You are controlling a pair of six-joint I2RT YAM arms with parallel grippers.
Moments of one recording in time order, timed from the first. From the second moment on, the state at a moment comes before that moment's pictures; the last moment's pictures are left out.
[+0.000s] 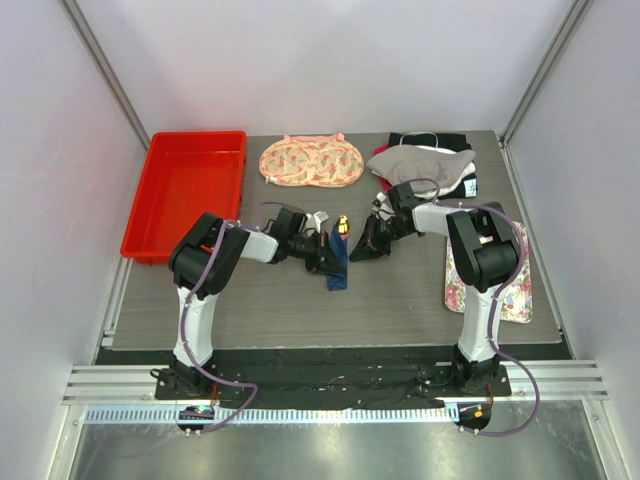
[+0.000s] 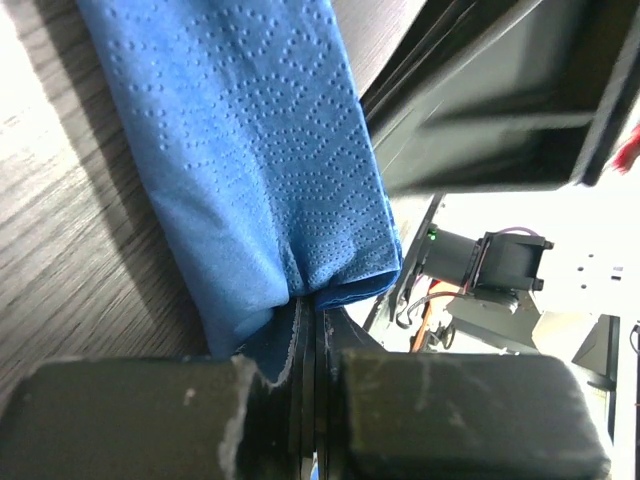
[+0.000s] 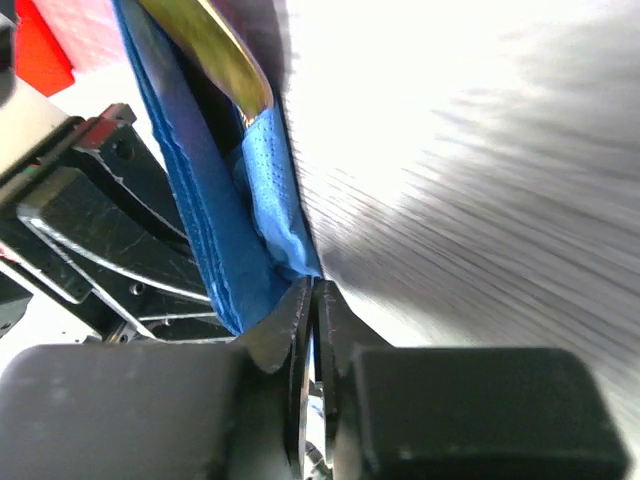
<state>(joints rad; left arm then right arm) -0.53 2.10 1.02 0.29 0.87 -0.84 0.30 2.02 1.15 -0.30 -0.76 0.62</state>
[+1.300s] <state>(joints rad) -0.54 2.05 1.07 0.21 0.88 -0.79 0.36 2.08 1.33 -0.45 -0.65 0.44</state>
